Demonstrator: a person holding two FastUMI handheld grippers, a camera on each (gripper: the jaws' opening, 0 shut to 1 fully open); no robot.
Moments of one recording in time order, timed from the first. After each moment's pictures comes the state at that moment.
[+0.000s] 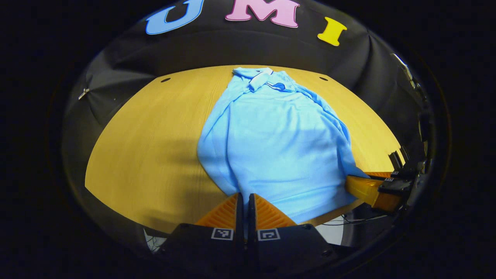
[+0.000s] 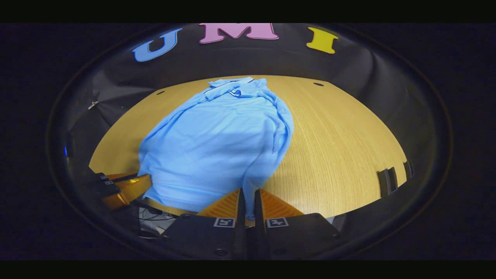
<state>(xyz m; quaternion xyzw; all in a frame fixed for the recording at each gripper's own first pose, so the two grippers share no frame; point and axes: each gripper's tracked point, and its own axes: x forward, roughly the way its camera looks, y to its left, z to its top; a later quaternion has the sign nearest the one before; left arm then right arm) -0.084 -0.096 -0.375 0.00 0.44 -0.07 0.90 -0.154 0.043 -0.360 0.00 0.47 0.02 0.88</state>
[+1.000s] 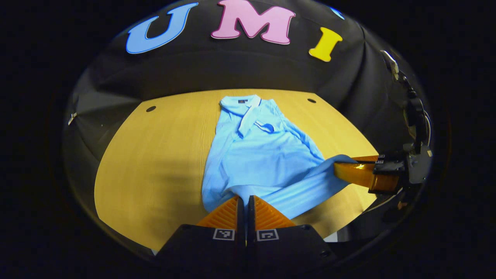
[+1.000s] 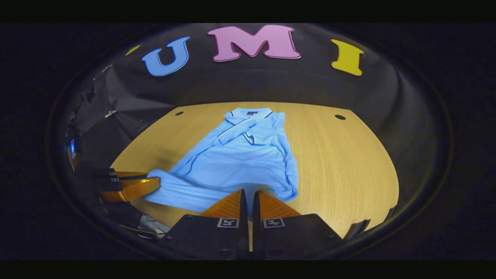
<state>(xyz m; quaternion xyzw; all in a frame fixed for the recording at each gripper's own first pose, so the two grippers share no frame) 0.018 -0.102 -0.267 -0.03 0.39 -0.11 0.92 -0.020 0.040 -0.258 0.00 0.39 0.10 0.91</state>
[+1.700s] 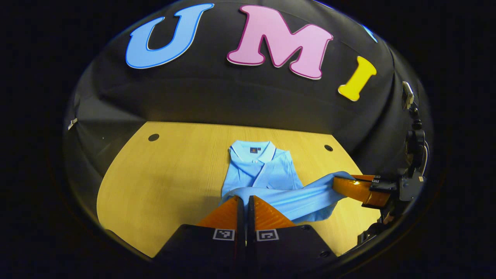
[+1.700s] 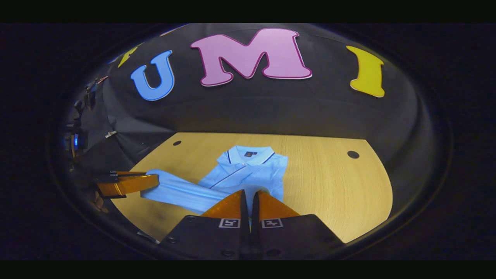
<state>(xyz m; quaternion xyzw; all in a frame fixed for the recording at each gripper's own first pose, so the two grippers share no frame) 0.187 -0.100 -0.187 -0.08 0.32 -0.06 0.94 0.155 0.037 -0.200 0.02 0.33 0.15 0.93</state>
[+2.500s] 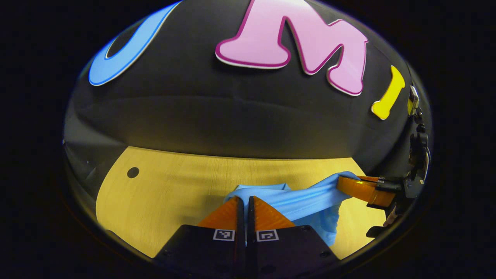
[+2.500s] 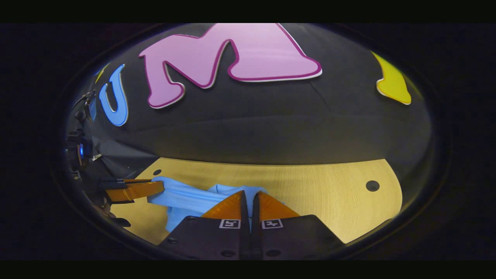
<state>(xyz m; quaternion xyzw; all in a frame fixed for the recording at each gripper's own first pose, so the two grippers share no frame) 0.404 -0.097 -0.218 -0.06 0.30 -0.07 0.95 0.354 0.029 -0.236 0.05 0.30 0.13 0.94</state>
